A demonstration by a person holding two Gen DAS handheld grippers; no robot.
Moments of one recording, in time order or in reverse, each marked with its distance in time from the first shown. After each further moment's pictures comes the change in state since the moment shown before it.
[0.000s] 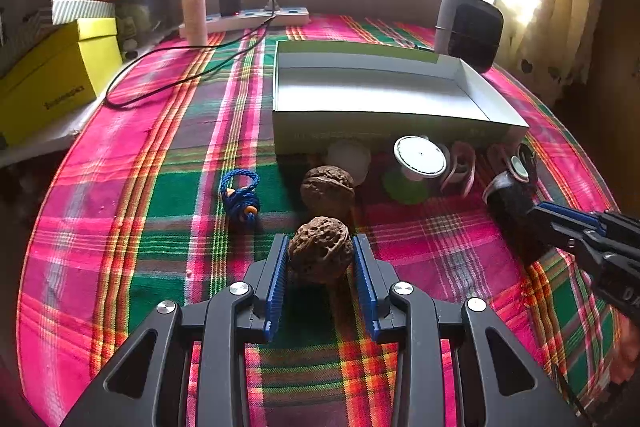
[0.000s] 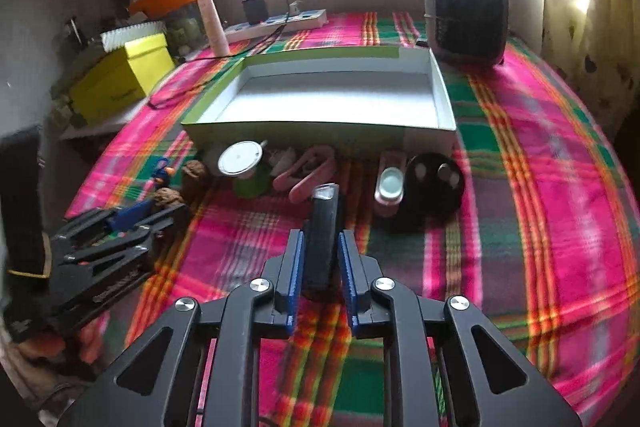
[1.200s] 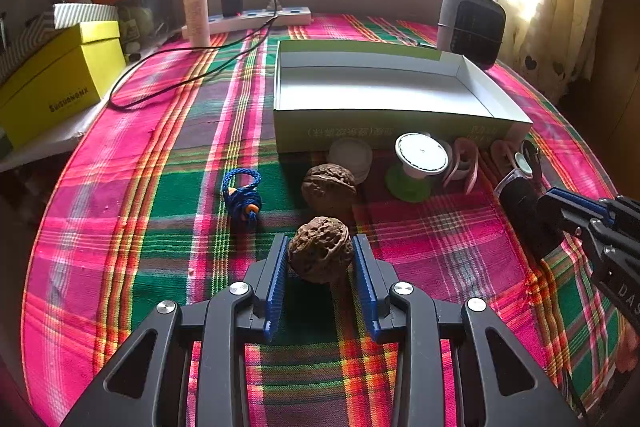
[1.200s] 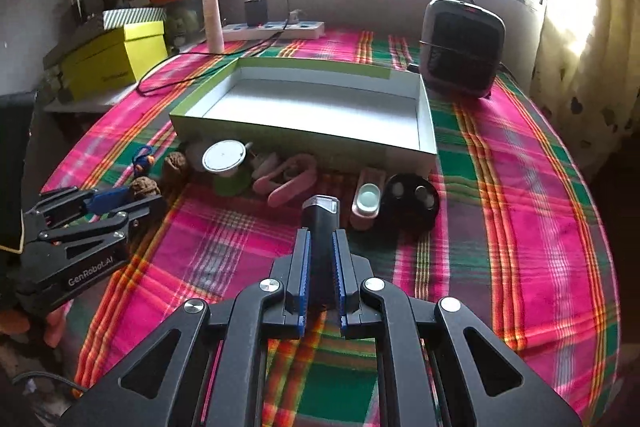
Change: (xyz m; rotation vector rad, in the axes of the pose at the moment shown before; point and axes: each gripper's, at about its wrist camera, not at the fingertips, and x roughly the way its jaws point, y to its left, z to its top) left arm -0.002 0.004 -0.002 0.008 0.000 0.011; right arm -0.002 0.009 -0.001 -0.146 -0.058 -0.147
